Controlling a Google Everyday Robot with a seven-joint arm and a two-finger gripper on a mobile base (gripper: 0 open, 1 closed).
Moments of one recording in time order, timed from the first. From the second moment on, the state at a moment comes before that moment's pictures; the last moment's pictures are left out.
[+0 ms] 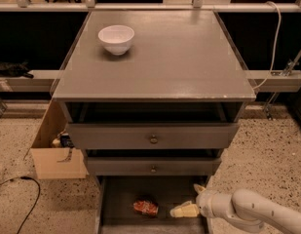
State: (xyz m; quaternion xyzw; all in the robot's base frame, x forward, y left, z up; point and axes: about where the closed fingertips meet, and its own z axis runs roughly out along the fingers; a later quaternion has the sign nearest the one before) arm 0.463 -0.144 0.361 -0.29 0.85 0.29 0.33
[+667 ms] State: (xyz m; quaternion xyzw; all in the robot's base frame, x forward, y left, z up) arm 0.470 -0.128 0.332 -0.26 0.86 0.30 0.31
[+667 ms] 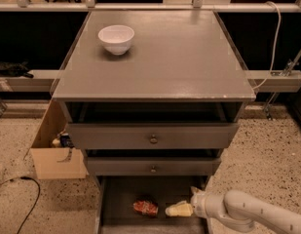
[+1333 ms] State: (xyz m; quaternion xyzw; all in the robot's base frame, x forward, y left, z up) arm 0.502 -0.075 0.249 -0.22 0.88 0.30 0.30
